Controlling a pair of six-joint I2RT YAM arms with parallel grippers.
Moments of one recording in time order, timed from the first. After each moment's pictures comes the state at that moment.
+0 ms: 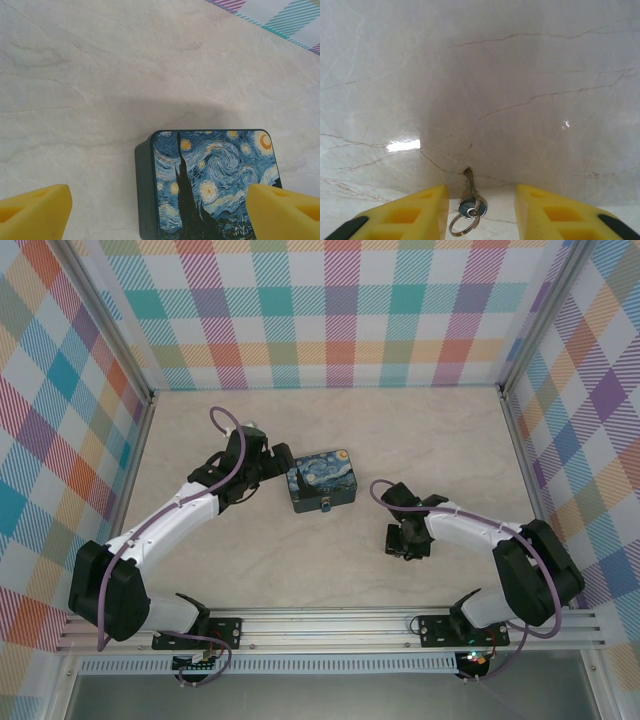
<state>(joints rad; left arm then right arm) -0.49 1.35 1.03 -0.40 -0.19 -0.68 0.60 1.42 0.70 -0.73 0.00 0.72</state>
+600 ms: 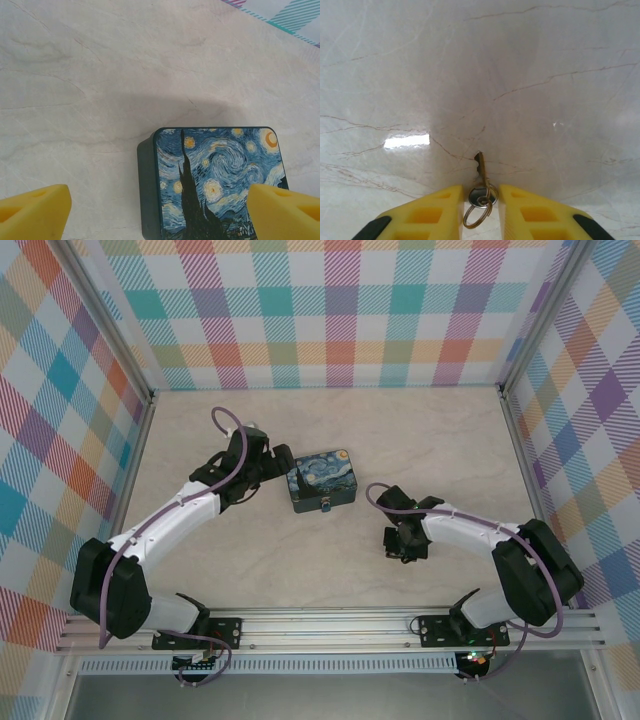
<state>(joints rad) -0.49 1.37 1.03 -0.40 -0.19 -0.68 0.64 1.43 0.70 -0.74 0.00 0.75</state>
